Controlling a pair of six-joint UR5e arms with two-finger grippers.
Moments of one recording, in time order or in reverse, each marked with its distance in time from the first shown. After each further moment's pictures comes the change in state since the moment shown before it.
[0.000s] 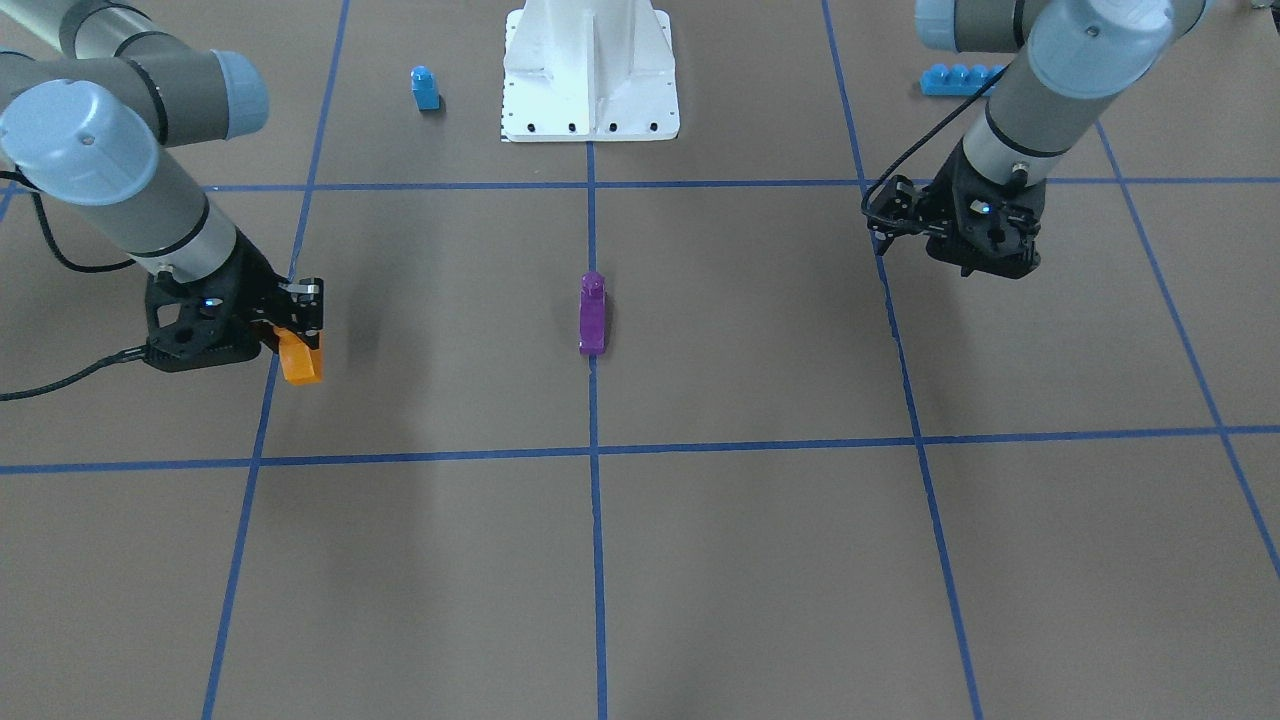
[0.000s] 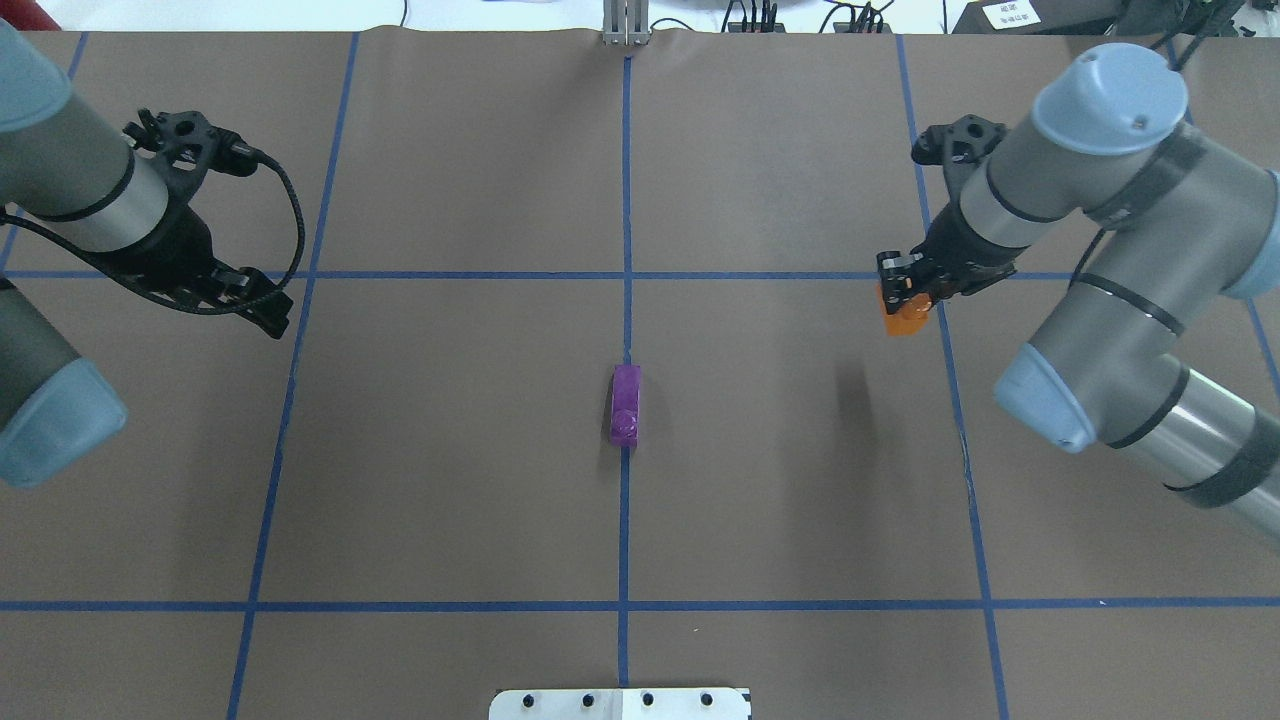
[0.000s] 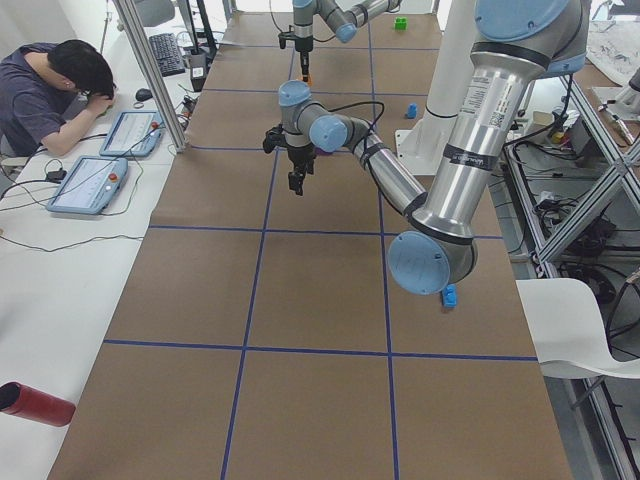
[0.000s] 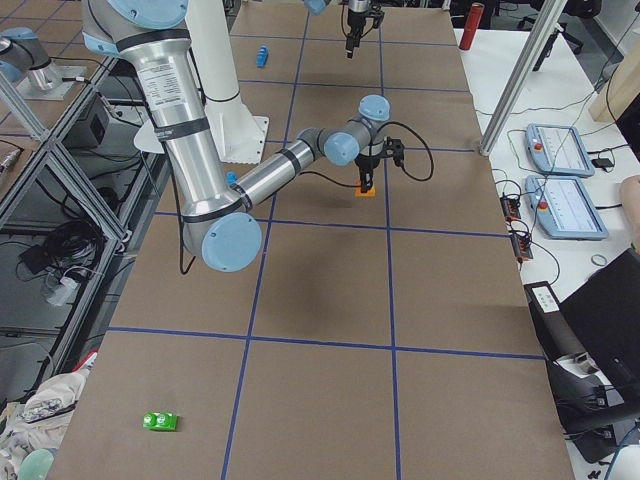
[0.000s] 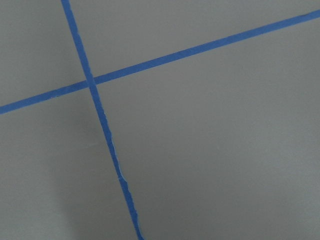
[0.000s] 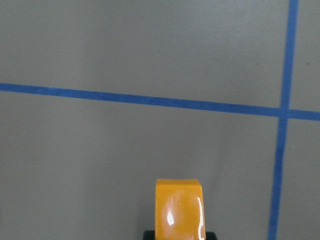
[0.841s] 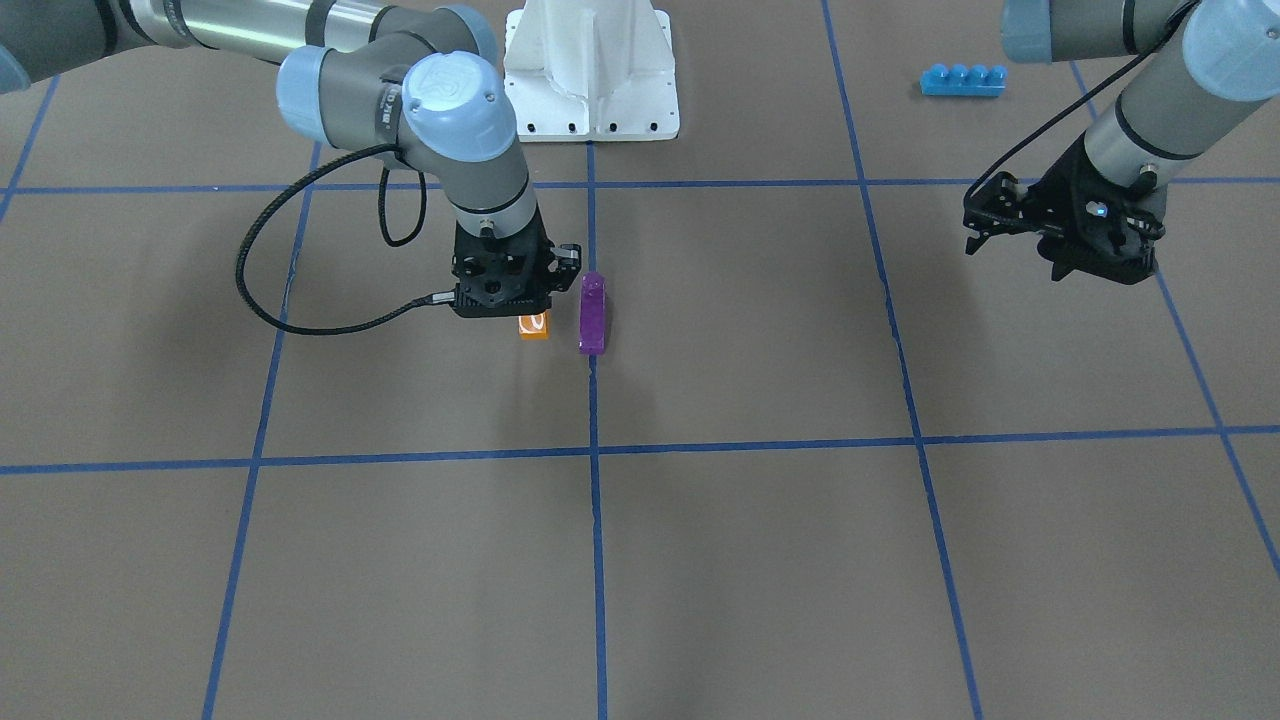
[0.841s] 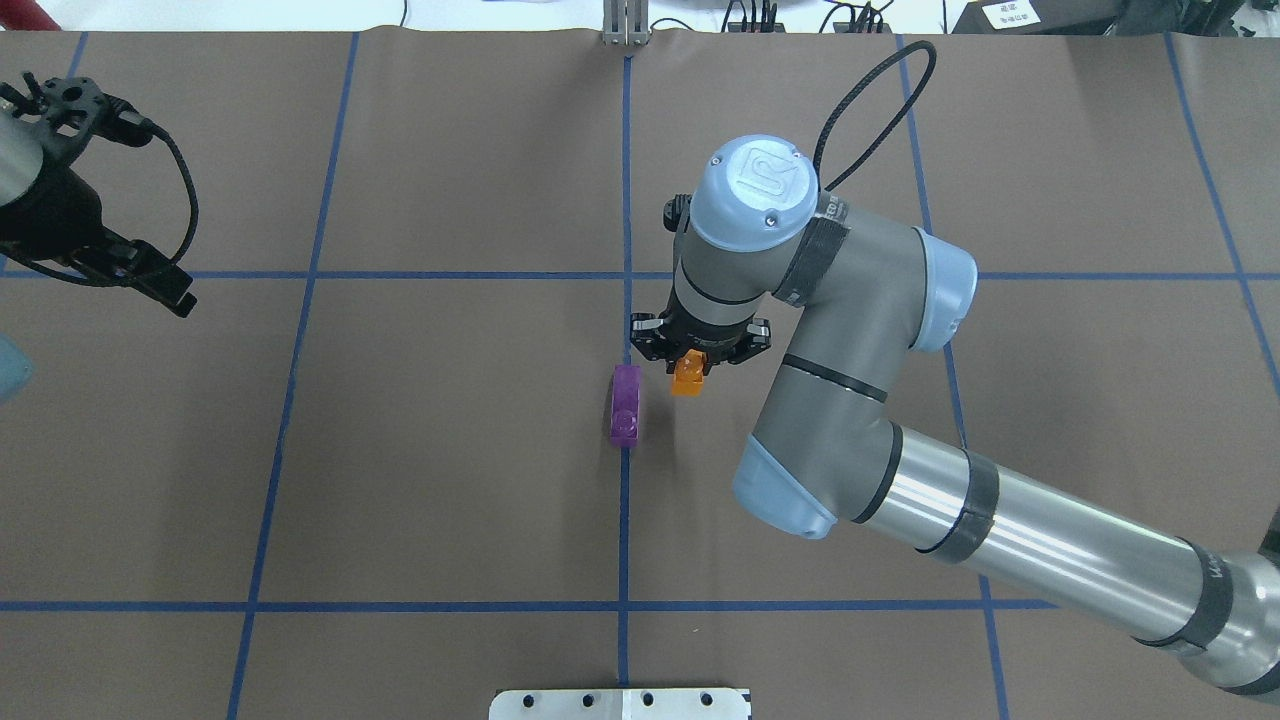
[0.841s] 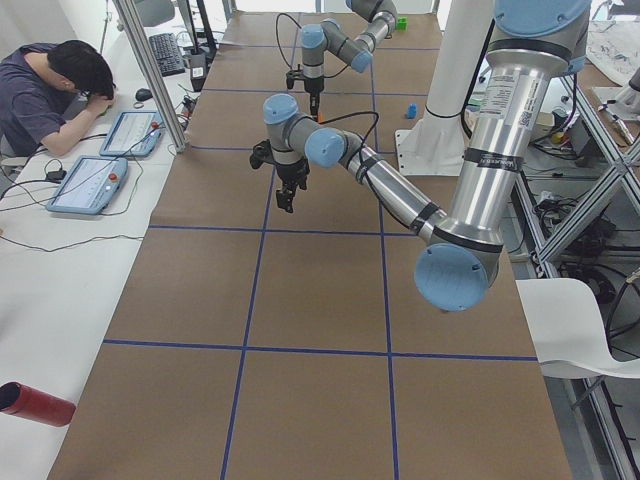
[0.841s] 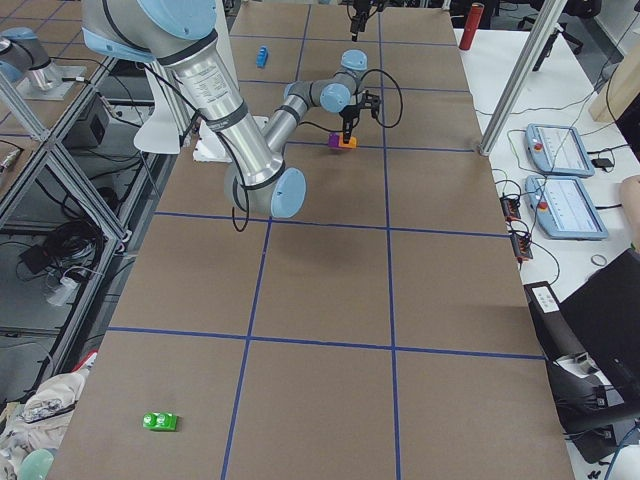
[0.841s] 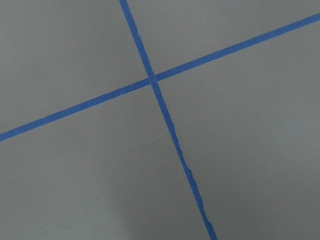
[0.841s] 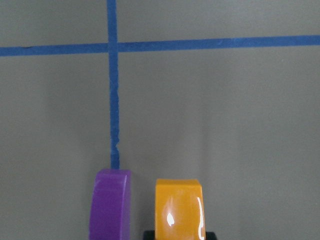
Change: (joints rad) left arm -0.114 0.071 0.006 0.001 -0.073 0.165; right arm -0.262 0.343 -0.168 -0.089 -0.174 0.327
